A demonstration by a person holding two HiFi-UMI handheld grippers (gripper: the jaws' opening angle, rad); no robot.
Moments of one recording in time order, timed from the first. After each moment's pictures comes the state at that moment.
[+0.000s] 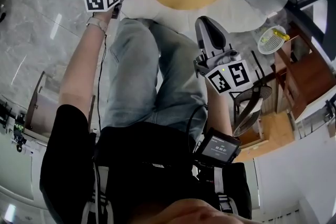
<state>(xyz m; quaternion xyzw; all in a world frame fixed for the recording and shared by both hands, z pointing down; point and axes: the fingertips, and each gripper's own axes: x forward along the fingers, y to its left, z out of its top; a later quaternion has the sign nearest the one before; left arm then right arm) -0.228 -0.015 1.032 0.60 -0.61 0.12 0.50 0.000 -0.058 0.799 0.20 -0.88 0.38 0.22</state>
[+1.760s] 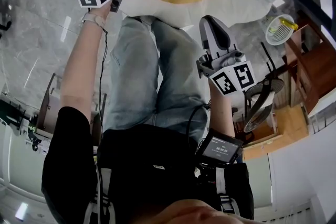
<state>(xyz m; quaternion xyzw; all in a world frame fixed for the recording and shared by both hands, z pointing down) -0.193 -0.084 0.984 0.66 -0.58 0.09 0.47 0.052 -0.072 0.788 0.25 -0.86 0.41 0.18</state>
